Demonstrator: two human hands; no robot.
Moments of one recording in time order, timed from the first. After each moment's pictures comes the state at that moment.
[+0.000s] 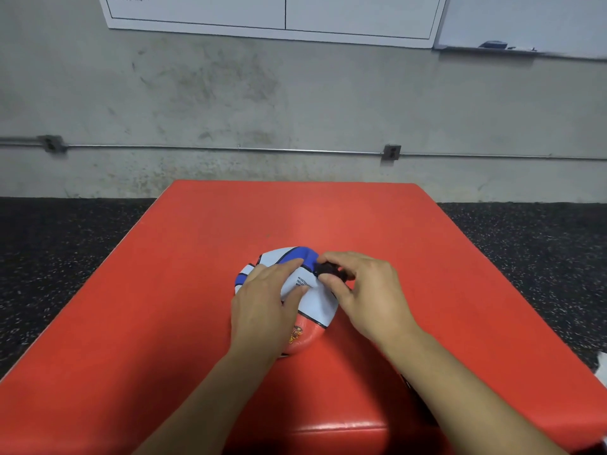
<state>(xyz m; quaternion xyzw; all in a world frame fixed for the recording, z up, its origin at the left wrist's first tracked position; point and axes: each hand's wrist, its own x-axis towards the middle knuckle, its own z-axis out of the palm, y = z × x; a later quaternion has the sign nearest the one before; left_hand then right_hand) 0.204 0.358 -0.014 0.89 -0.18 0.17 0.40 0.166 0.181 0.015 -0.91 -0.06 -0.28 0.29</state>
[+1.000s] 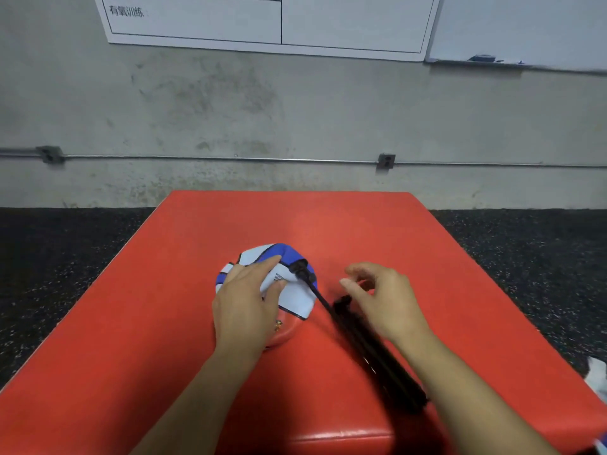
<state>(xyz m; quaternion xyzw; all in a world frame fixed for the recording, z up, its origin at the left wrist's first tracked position) 0.221 0.369 -0.008 0.87 -0.14 0.23 0.40 0.168 0.146 0.007 -0.92 0.10 -0.20 0.33</state>
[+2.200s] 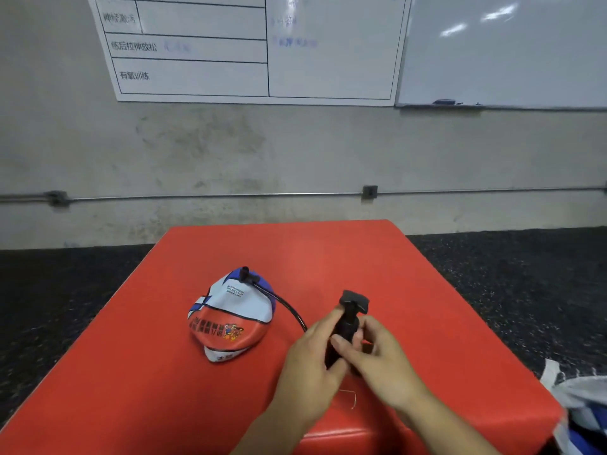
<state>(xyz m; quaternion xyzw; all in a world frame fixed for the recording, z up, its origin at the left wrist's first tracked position) 0.122 0.302 -0.011 0.78 -0.35 0.07 0.51 0.074 0.156 -0.006 -0.77 0.05 -0.16 0.61</state>
